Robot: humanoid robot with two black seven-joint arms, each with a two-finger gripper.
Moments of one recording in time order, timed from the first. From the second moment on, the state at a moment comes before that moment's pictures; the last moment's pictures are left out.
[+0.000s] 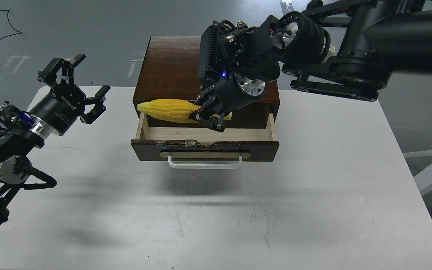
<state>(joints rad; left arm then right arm) -0.51 0.57 -0.89 -0.95 0.31 -0.49 -0.39 1.92 -0.07 -0.66 1.11 -1.52 0.09 0.49</state>
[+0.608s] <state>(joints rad) -0.51 0.57 -0.89 -0.95 0.31 -0.49 -0.39 1.87 -0.07 -0.69 1.07 -1.52 0.08 0.49</state>
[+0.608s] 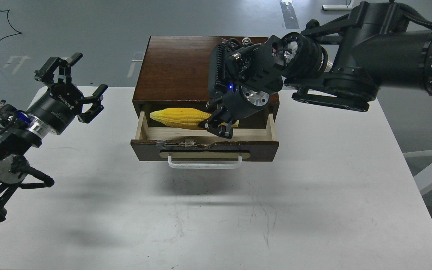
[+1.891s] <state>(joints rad) -0.52 0.58 -0.88 -0.95 0.32 -0.49 -0.49 0.97 -0.60 0.35 1.06 -0.43 0.08 0.49</state>
